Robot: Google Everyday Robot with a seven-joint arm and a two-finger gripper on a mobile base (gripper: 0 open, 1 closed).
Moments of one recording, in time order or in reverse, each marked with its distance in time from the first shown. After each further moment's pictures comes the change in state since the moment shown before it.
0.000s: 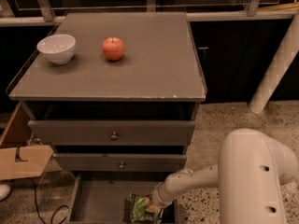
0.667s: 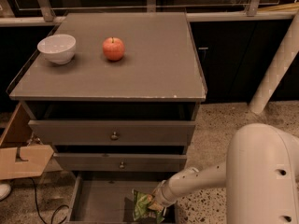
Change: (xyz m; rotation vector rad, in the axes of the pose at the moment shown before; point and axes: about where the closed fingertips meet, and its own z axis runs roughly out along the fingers) arm -0.005 0.003 -0.042 0.060 -0.006 -0.027
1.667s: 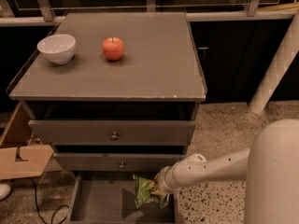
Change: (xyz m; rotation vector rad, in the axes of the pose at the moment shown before) arm -0.037 -0.030 -0.081 0.120 -0.003 -0.104
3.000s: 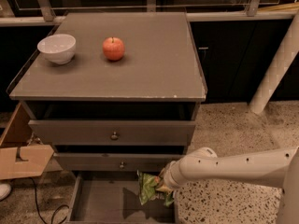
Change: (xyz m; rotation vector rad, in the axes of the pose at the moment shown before) arm -0.004 -0.004 -0.054 0.002 0.016 -0.004
